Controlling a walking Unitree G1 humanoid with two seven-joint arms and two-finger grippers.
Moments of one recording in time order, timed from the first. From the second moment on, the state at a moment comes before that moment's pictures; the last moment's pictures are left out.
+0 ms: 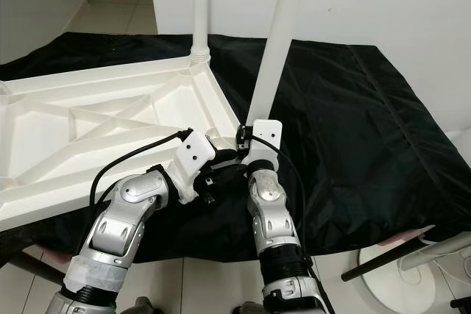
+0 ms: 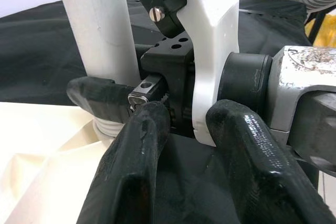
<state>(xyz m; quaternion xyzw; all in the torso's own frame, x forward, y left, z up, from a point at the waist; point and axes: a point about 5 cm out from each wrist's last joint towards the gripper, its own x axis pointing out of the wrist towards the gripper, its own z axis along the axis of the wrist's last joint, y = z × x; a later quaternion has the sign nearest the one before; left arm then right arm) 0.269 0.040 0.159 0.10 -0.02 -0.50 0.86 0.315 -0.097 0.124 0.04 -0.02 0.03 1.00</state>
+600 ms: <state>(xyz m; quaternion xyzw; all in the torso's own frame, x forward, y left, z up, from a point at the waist) 0.269 0.040 0.160 0.11 -0.03 -0.50 0.86 0.312 -0.104 0.128 0.05 -0.01 0.04 1.00</state>
